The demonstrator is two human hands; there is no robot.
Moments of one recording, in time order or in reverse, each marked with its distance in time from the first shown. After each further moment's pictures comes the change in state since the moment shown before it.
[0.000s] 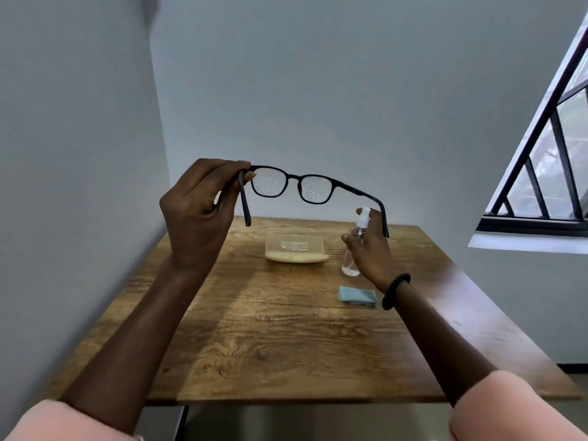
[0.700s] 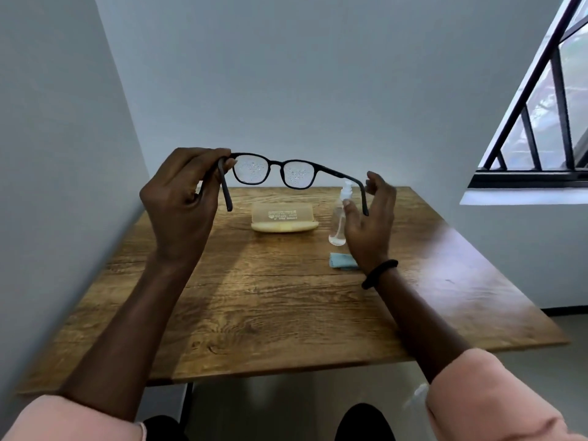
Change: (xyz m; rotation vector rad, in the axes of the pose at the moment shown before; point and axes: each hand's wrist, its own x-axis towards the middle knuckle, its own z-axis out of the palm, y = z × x) left_hand -0.030 -0.006 0.009 0.028 -0.071 -0.056; right_hand -0.017 0.027 0.013 -0.071 0.450 -0.262
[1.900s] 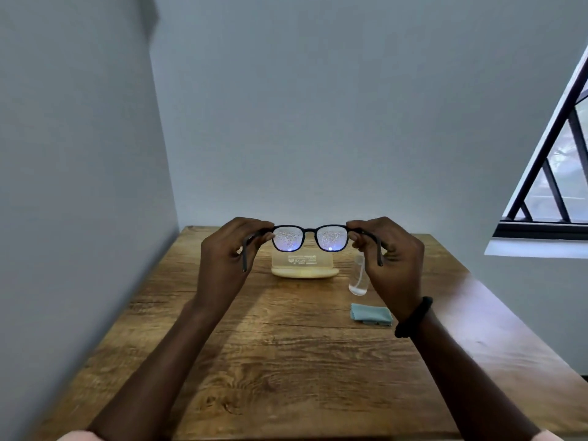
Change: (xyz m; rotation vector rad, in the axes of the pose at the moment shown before) left_hand -0.027 -0.025 0.019 -0.263 -0.295 -0.214; right_hand 0.025 -0.059 -0.016 0.165 -0.103 -0.335
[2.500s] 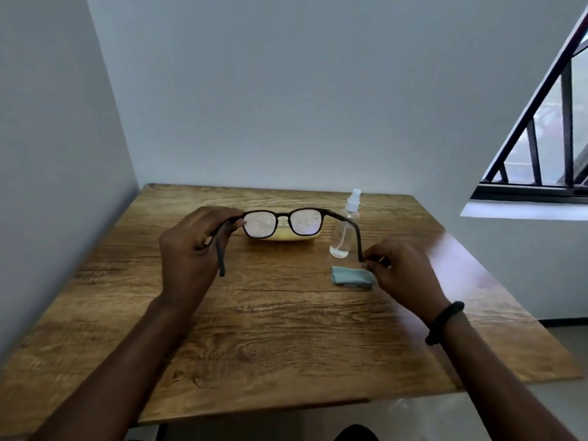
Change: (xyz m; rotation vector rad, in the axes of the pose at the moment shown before) left_hand -0.043 -0.021 0.013 0.048 0.029 0.038; right_hand -0.062 0.051 -0.057 -0.471 -0.634 0.442
